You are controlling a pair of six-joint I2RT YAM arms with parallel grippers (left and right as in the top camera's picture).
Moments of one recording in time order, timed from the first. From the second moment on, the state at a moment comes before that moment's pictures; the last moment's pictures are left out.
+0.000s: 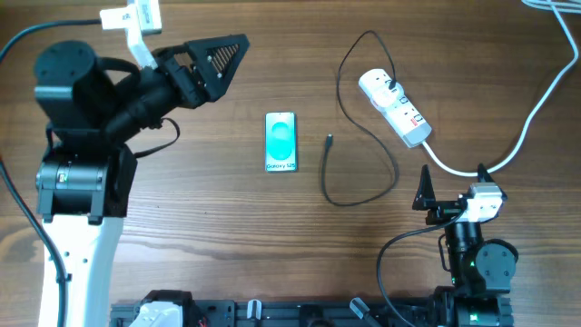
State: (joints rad) left arm -0.07 1.18 1.36 -0.40 0.70 -0.66; right arm -0.05 0.01 0.01 0.00 -0.06 -0.01
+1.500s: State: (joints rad) left arm -0.46 2.06 2.16 -1.47 0.02 -0.53; right arm -0.05 0.01 0.01 0.00 -0.06 -0.01
